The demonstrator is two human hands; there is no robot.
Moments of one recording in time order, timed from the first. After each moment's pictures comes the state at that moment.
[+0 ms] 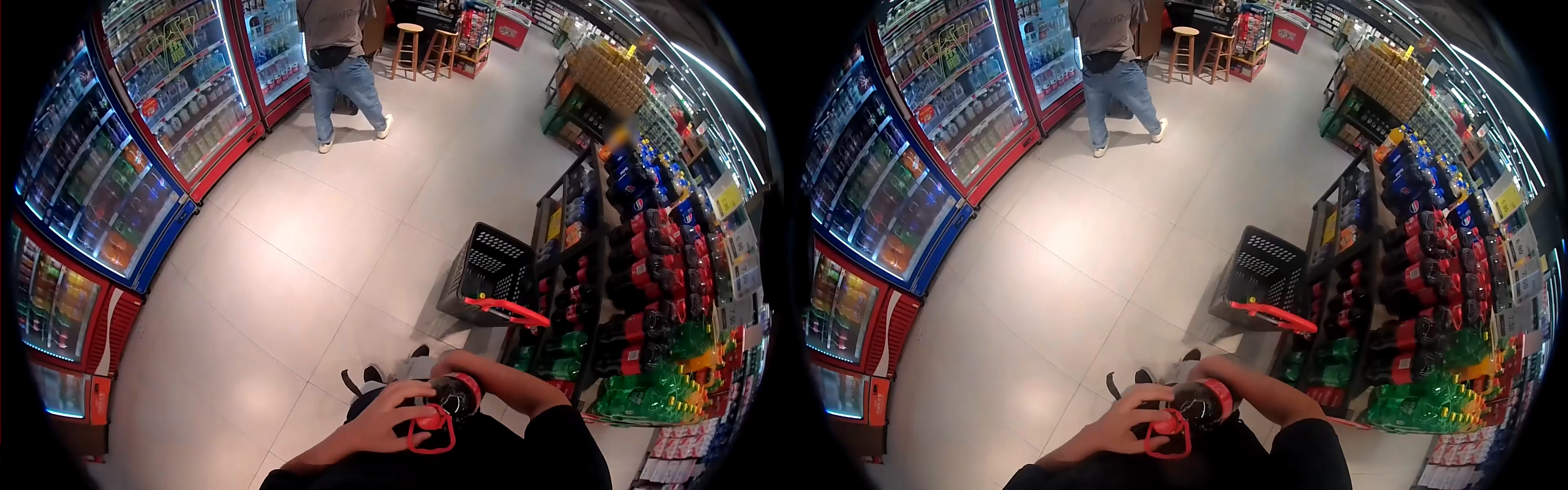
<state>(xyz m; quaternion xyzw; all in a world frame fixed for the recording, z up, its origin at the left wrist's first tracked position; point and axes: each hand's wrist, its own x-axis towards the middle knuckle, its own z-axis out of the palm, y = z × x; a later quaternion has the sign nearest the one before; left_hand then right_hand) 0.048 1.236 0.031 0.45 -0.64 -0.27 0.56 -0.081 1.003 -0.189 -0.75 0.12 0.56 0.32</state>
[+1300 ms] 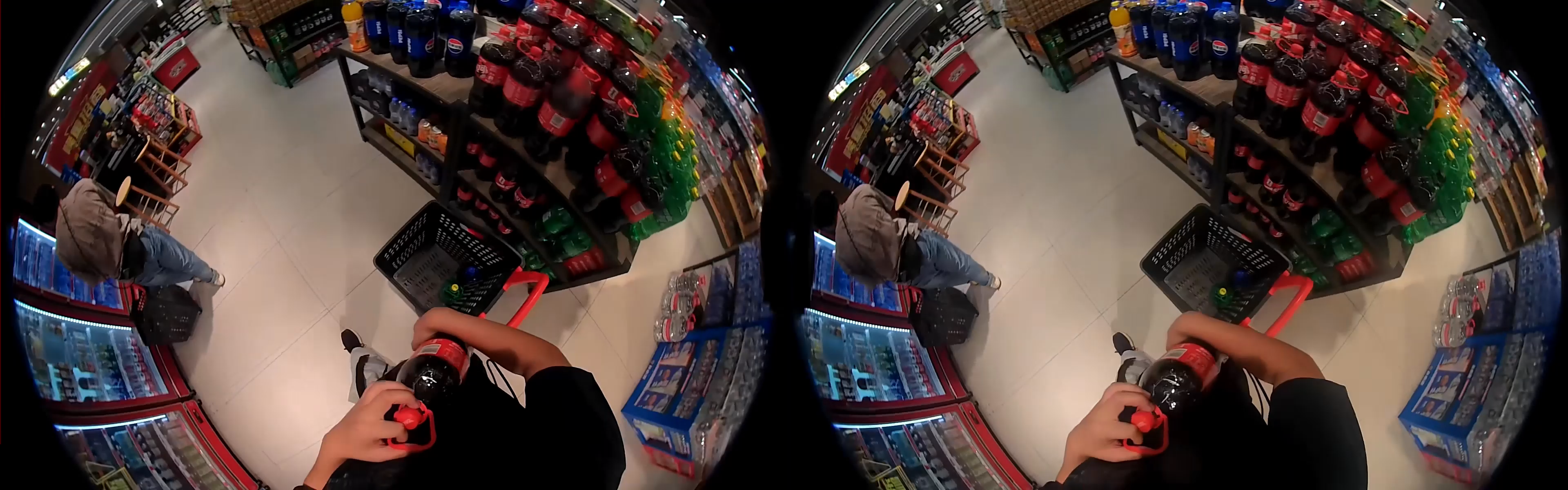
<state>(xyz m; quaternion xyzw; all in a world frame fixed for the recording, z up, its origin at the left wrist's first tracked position) 0.230 0.683 0.059 0.08 -0.82 -0.52 0.21 0.006 0.620 -0.140 -0.63 0.43 0.31 0.57</state>
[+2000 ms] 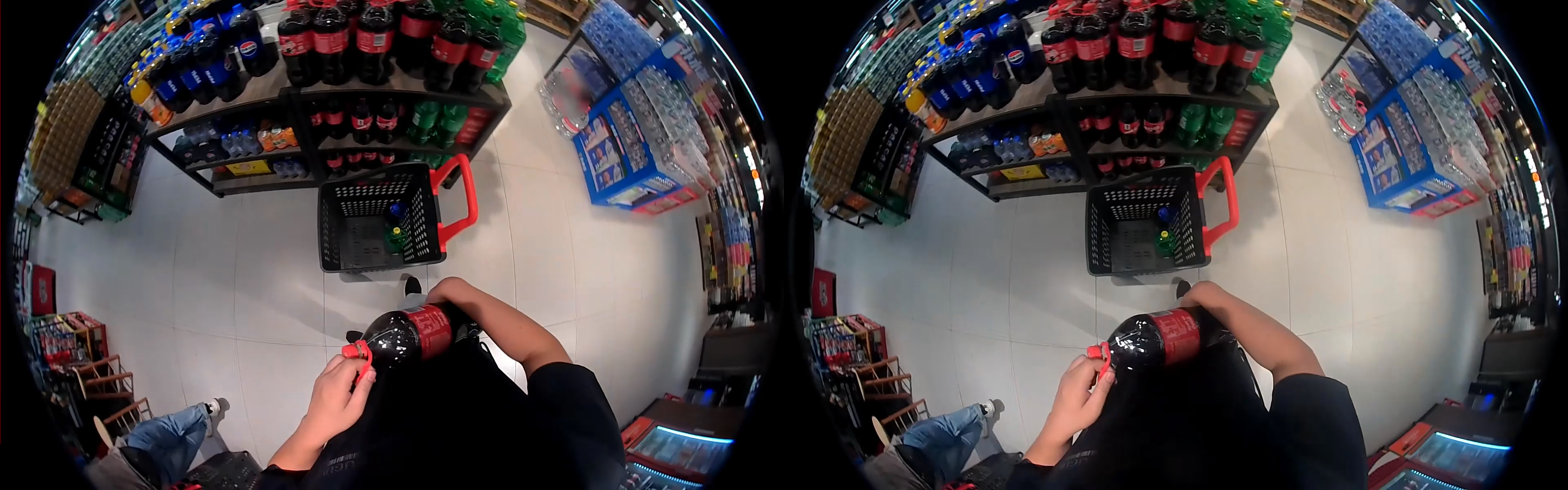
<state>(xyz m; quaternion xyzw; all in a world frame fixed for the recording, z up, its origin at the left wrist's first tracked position) 0.333 0.479 0.038 -0.02 -0.87 -0.49 0.05 0.103 0.683 -0.121 -0.22 0.77 0.06 0.60</state>
